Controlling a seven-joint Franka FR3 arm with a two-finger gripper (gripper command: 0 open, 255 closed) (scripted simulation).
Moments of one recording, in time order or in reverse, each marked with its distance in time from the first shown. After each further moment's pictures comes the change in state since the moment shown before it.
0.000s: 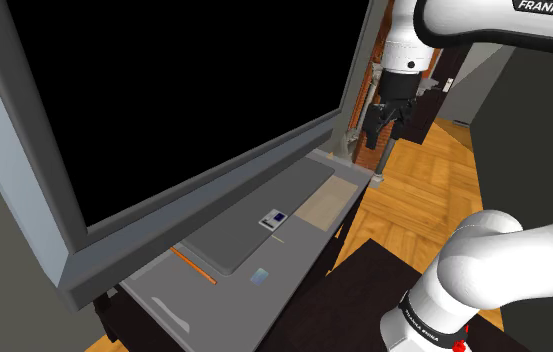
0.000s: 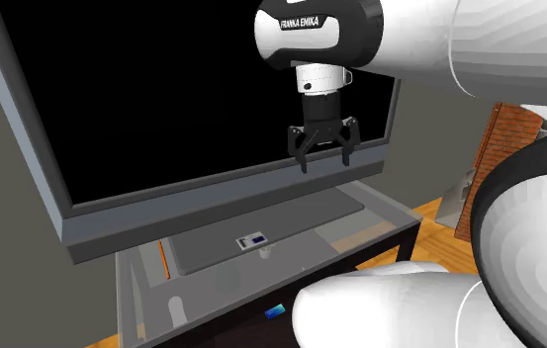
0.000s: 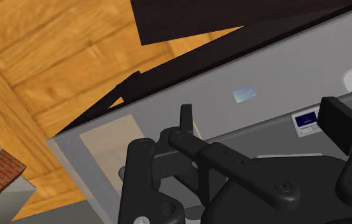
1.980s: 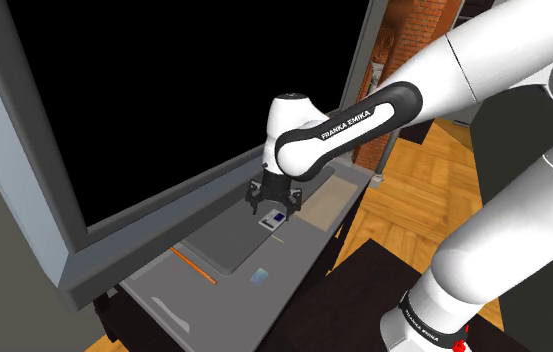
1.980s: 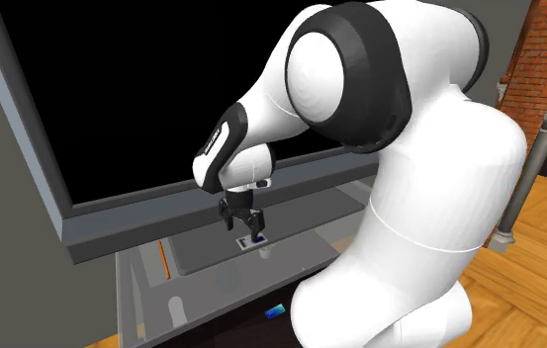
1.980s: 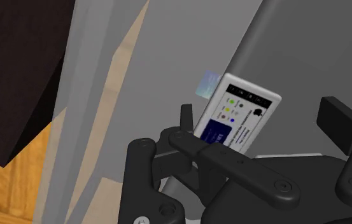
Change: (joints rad) arm -0.116 0.669 0.444 -0.163 0.213 0.916 0.981
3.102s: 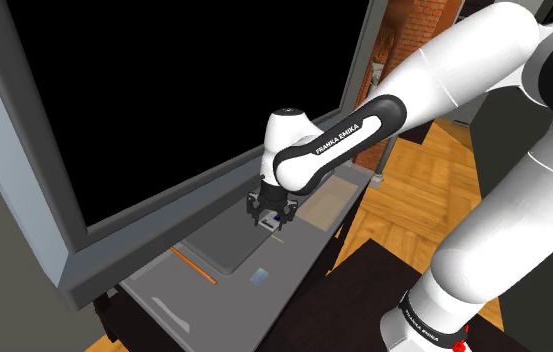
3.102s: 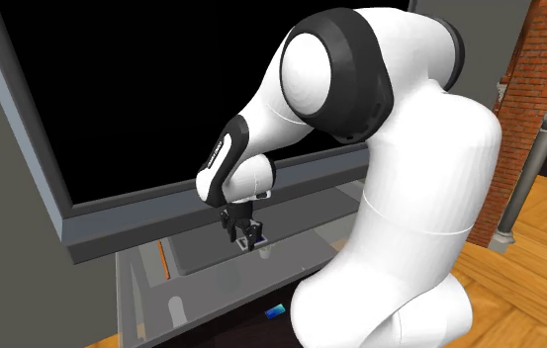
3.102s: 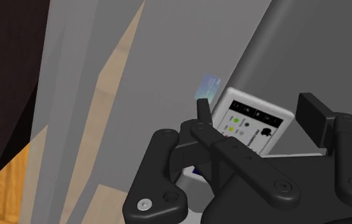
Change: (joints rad) arm -0.010 0.085 0.012 -0.022 -0.043 0.106 0.040
